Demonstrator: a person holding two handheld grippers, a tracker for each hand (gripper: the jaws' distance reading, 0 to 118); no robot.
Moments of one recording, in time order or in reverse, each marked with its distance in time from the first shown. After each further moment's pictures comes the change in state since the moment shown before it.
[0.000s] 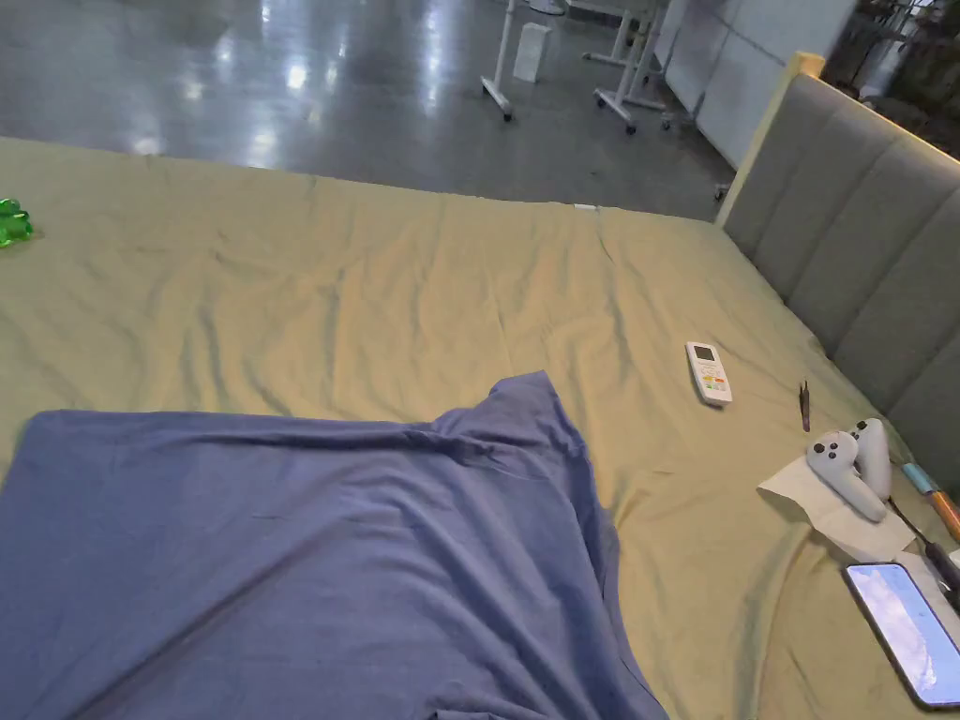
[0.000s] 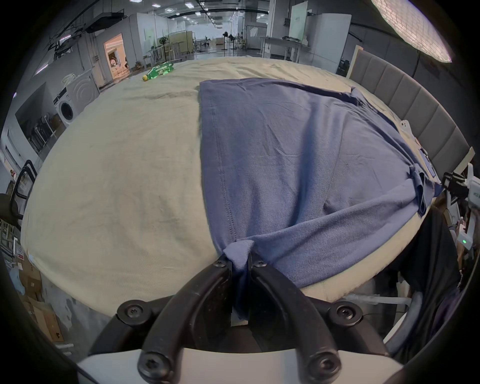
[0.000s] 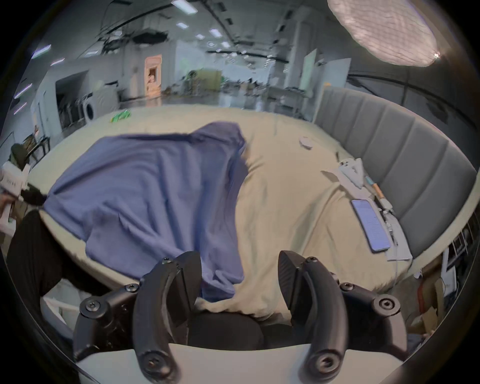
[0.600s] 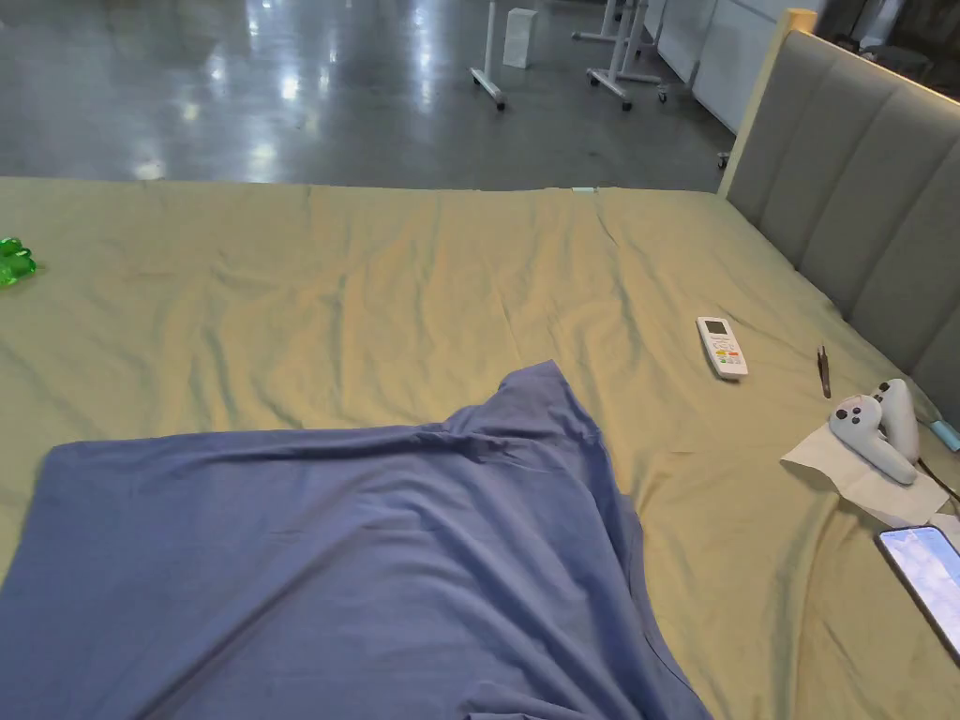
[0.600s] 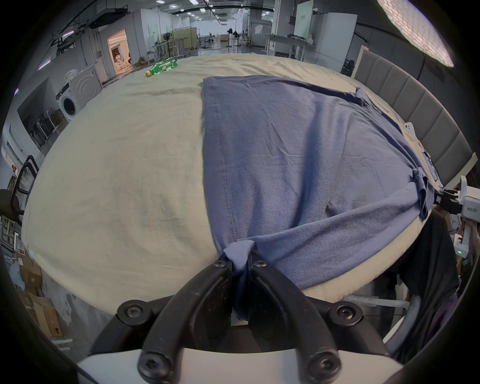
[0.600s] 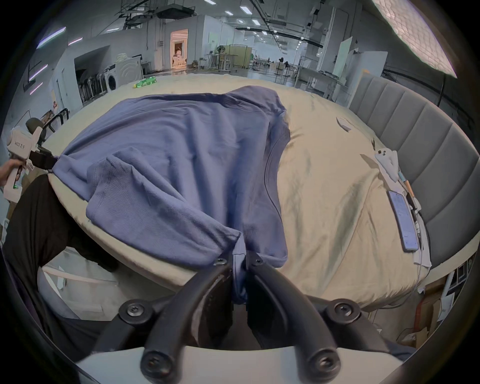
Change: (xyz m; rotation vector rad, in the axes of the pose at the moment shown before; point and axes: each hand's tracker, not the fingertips) left arm 0.004 0.009 0.007 -0.022 0.003 0.029; right arm -0.015 -0.014 -0.033 -0.122 0.124 0.081
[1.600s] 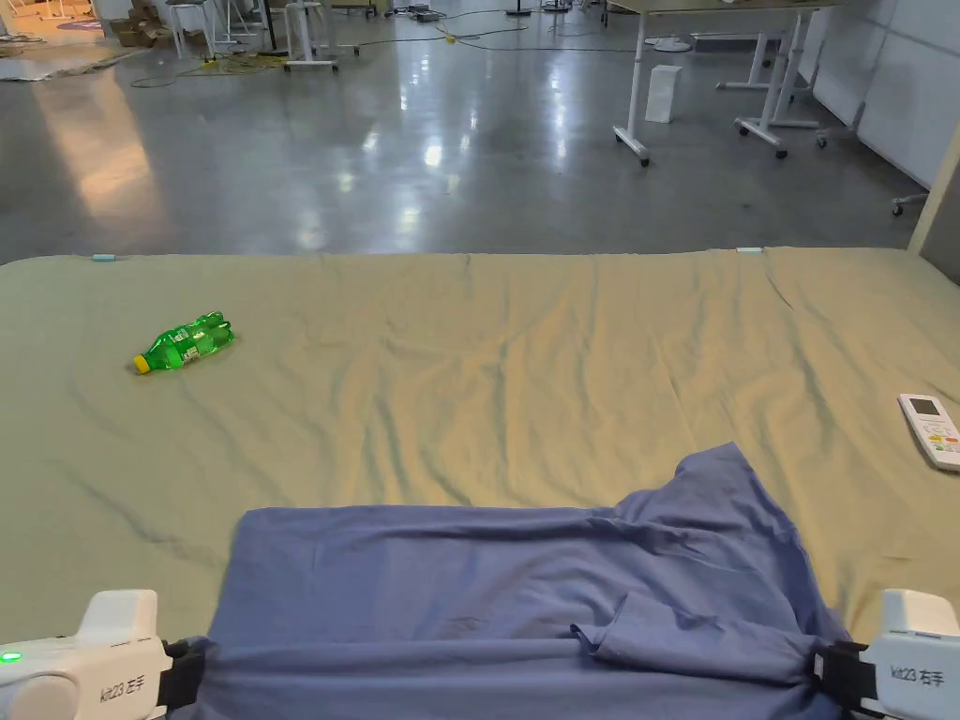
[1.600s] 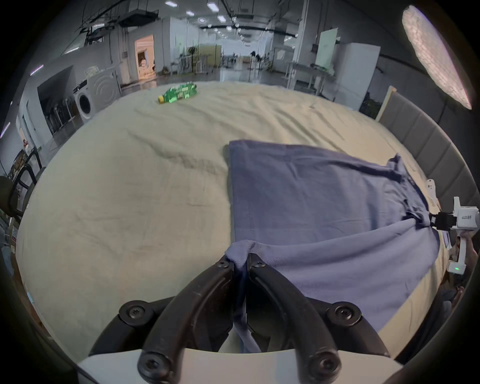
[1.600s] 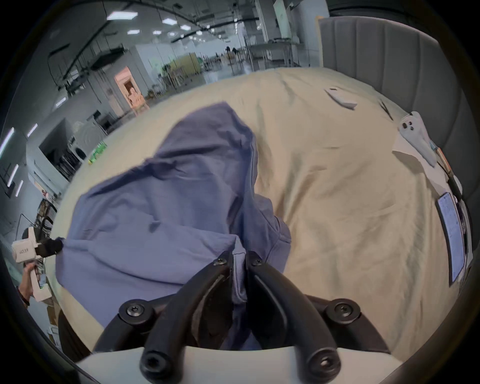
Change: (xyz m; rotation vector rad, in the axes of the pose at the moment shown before) left arm -0.057 0.153 -0.094 0.121 0.059 0.129; right arm 0.086 0.162 -0.146 -0.060 0.049 -0.428
